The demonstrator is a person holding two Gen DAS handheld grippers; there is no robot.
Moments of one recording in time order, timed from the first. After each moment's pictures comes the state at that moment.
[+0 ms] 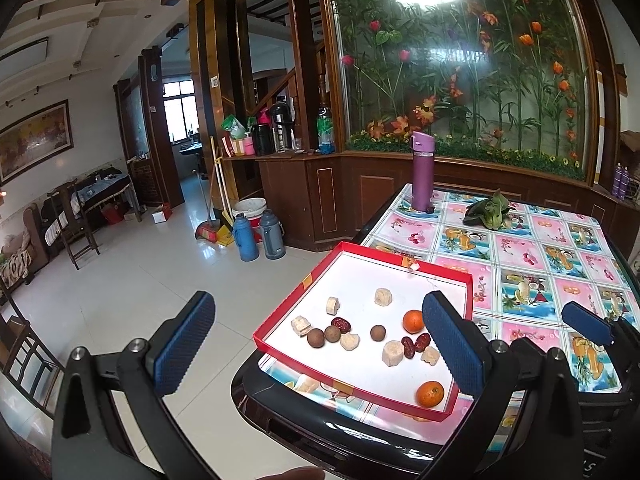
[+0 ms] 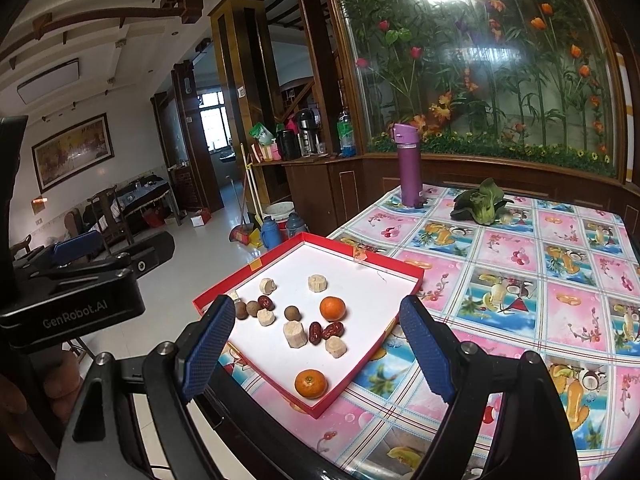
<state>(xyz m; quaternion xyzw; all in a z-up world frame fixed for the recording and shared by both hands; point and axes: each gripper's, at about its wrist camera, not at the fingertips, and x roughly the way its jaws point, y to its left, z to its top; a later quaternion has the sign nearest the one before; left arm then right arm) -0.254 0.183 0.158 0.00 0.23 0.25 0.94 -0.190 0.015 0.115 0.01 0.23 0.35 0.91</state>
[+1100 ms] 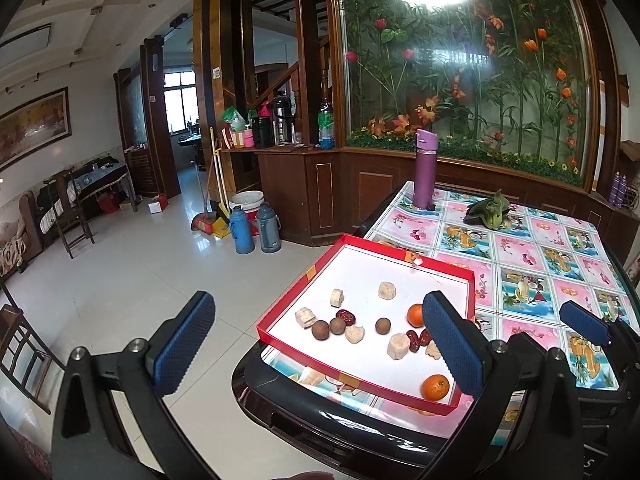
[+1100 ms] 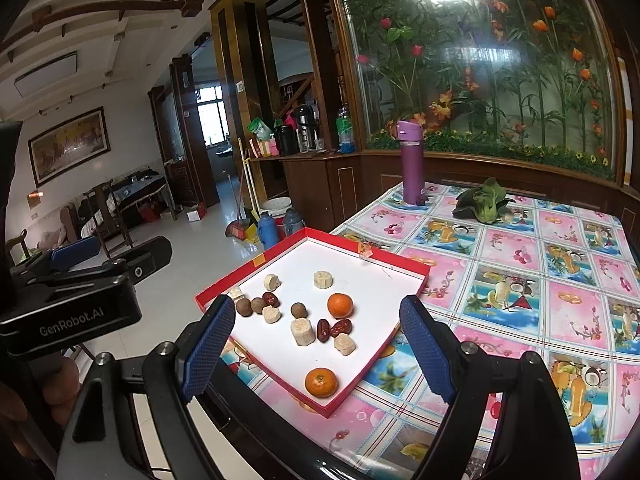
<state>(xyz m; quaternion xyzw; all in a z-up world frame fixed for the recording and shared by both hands) -0.263 0.196 0.153 -0.02 0.23 0.25 0.94 -0.198 0.030 0.114 -0.01 0.23 0.35 0.91</state>
